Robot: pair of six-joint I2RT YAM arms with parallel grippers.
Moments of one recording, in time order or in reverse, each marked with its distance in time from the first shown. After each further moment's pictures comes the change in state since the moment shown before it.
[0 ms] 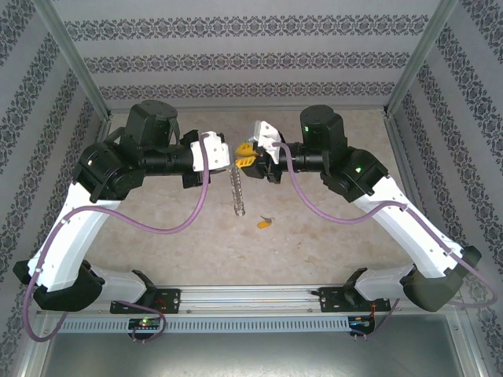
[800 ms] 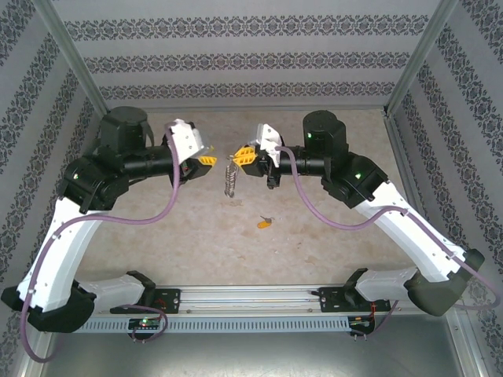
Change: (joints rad) left arm 0.200 -0.169 -0.241 0.209 0.196 -0.264; right arm 0.006 -0.049 -0.092 0.136 -0.005 0.056
